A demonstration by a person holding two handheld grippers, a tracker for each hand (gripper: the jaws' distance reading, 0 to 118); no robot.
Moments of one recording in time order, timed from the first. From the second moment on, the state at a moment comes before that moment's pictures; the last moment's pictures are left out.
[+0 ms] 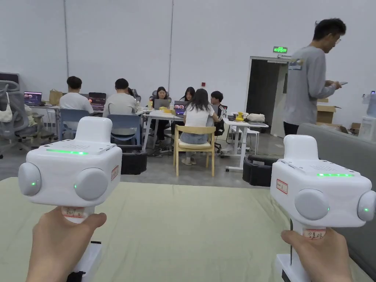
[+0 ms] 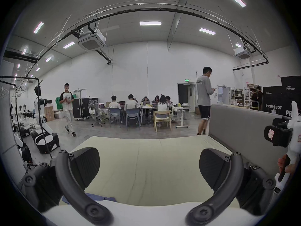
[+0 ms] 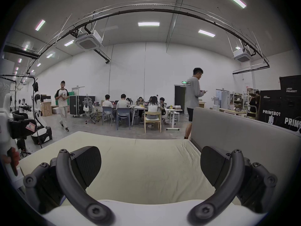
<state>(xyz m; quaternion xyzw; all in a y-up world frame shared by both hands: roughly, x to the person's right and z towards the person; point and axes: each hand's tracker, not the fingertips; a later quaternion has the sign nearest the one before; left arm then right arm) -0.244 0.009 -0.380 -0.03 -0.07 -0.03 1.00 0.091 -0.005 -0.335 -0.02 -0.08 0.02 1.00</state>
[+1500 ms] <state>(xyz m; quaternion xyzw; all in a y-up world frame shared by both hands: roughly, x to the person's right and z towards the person) -0.243 0.014 -0.380 -0.02 -0.07 -0.03 1.00 0.087 -0.011 -0.337 -0.03 -0.08 0.03 1.00</state>
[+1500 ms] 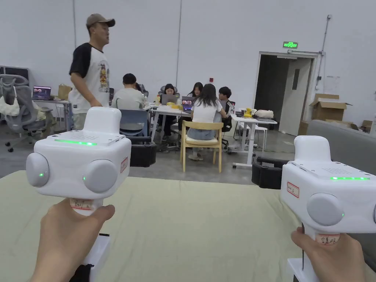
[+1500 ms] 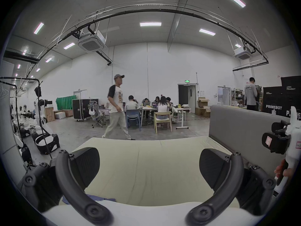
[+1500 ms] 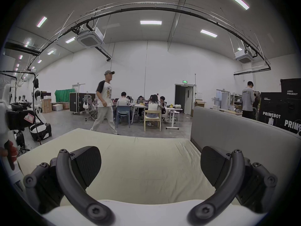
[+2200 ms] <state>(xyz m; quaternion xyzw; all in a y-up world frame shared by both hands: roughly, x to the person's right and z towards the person) -0.233 -0.006 -0.384 -0.02 -0.08 -0.06 0.99 0.102 -0.043 -0.335 -0.02 -0.07 0.02 1.00</state>
